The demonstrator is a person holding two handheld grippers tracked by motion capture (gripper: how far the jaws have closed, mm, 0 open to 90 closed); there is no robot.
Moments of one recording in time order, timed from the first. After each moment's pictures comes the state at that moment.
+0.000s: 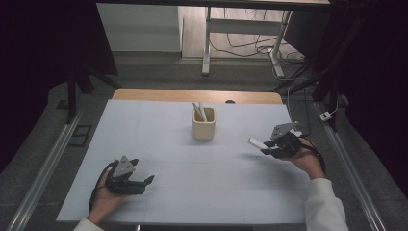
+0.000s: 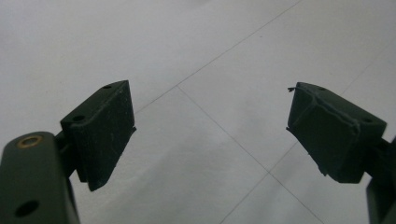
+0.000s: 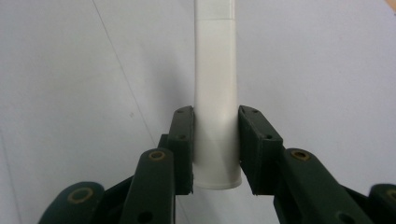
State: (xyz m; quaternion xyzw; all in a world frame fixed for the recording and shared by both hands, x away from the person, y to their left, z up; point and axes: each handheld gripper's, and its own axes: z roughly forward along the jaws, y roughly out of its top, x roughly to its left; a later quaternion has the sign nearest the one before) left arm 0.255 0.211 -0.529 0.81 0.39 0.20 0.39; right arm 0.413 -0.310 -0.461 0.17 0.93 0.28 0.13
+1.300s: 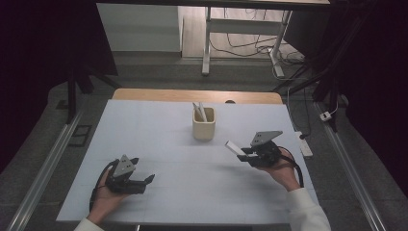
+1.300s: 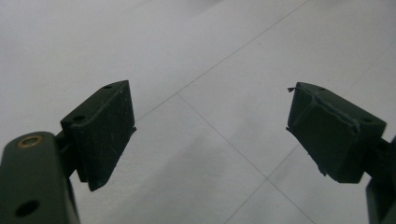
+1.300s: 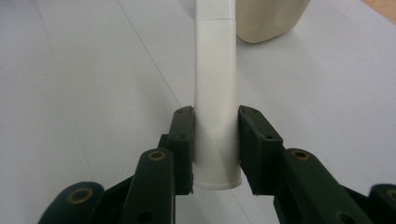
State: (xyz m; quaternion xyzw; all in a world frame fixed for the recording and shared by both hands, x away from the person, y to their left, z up) left arm 0.256 0.209 -0.524 0.81 0.38 0.20 0.39; right arm 0.368 -0.239 -0.459 0.20 0.91 0.36 0.12
